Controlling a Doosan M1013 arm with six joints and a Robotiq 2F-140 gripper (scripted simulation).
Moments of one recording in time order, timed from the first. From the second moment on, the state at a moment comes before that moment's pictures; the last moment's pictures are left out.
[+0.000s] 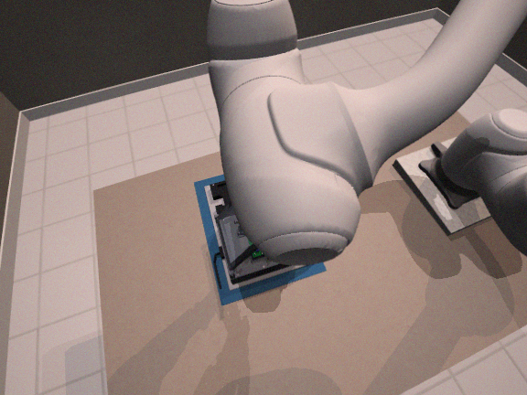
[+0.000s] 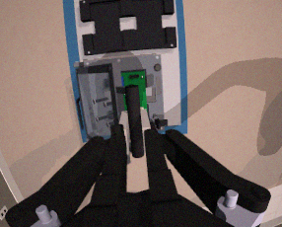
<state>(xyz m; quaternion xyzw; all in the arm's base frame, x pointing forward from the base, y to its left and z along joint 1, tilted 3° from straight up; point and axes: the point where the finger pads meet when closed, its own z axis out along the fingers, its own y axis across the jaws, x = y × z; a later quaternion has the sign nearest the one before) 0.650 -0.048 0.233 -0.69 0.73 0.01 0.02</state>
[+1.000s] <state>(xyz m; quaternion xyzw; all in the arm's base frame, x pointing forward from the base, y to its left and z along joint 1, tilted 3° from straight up) 0.613 -0.044 0.194 -0.69 0.73 0.01 0.02</state>
